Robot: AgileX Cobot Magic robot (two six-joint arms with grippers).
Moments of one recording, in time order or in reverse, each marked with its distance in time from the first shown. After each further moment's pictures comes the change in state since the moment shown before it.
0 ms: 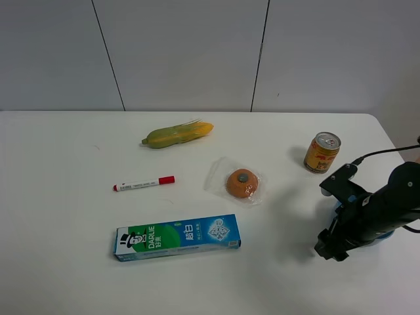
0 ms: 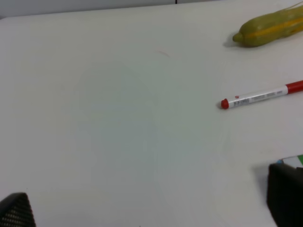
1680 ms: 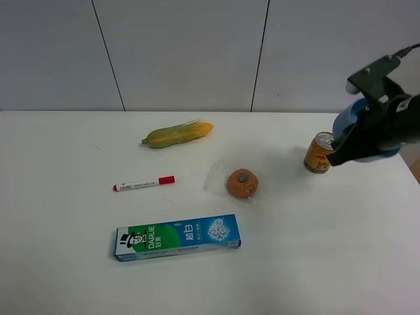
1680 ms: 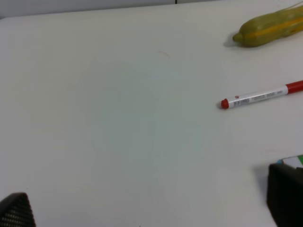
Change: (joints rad) left arm 0.000 0.000 0.000 0.000 0.000 0.000; right arm 0.000 -0.256 -0.447 -0.040 0.249 0.105
